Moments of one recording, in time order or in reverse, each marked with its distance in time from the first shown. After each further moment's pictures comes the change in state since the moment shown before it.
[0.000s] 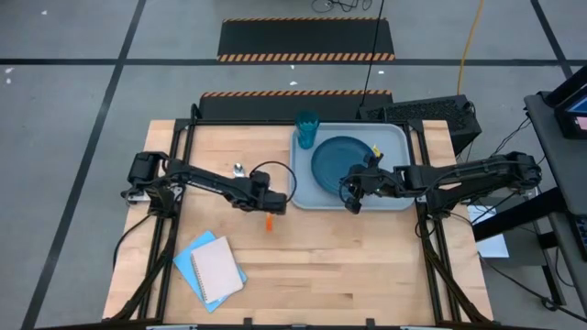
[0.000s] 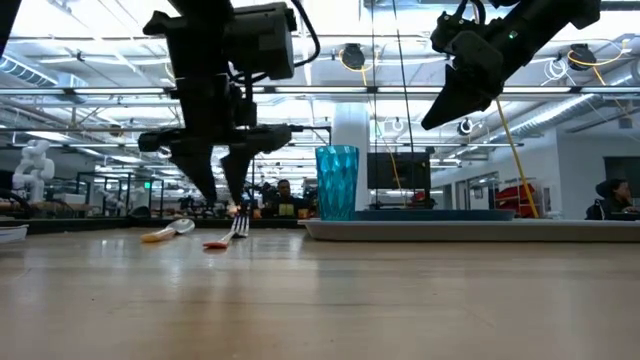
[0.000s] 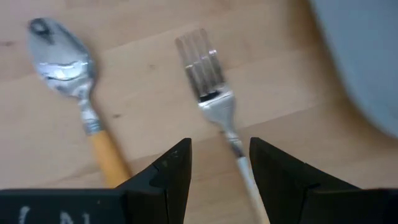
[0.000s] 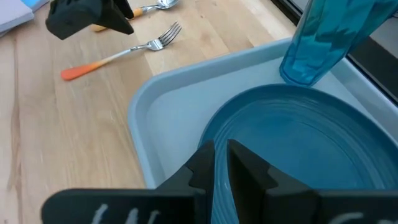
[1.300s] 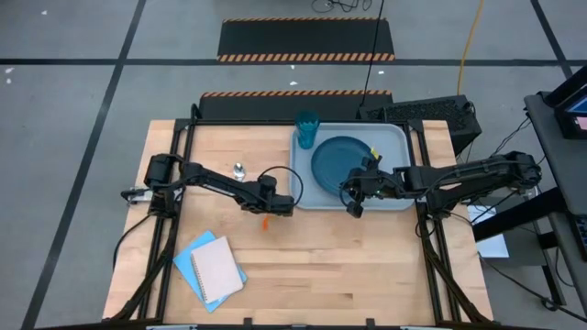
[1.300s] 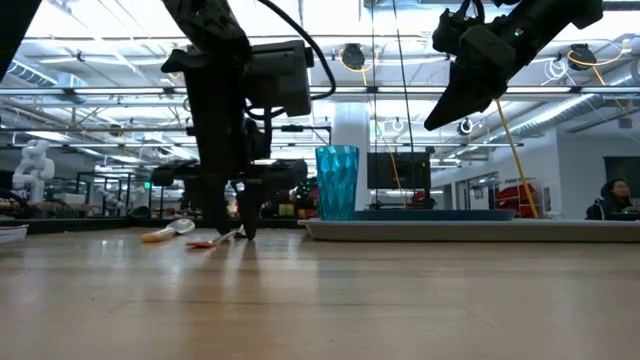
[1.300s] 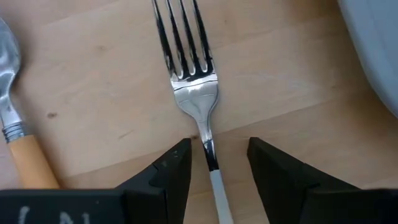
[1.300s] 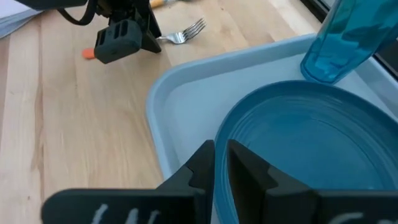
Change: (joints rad) left arm 0.024 0.145 0.004 0.124 0.041 0.024; right arm 0.019 0.000 0.000 -0.009 -0.055 -0.021
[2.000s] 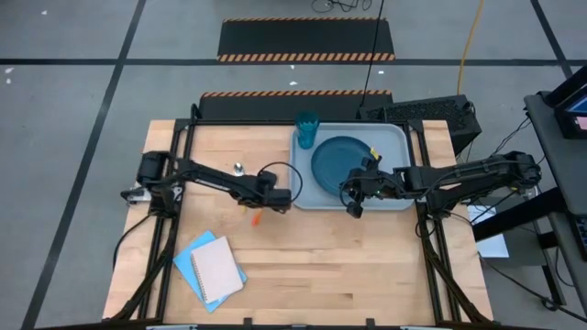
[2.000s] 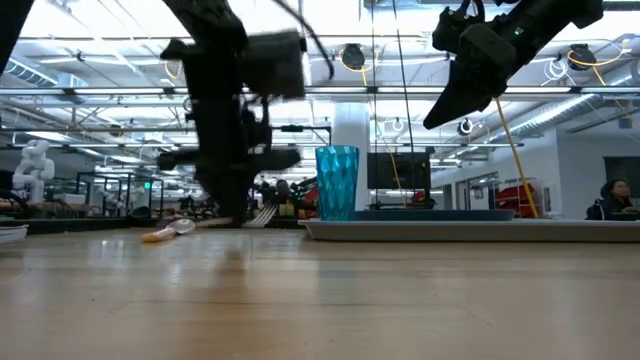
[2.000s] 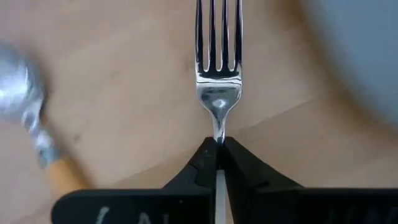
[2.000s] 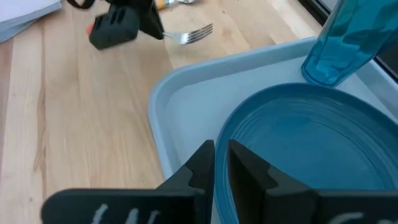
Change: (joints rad) left arm 0.029 -0.098 -0.008 -0.018 0.018 0.163; right arm 0.002 0.000 0.000 0.007 0.001 0.000
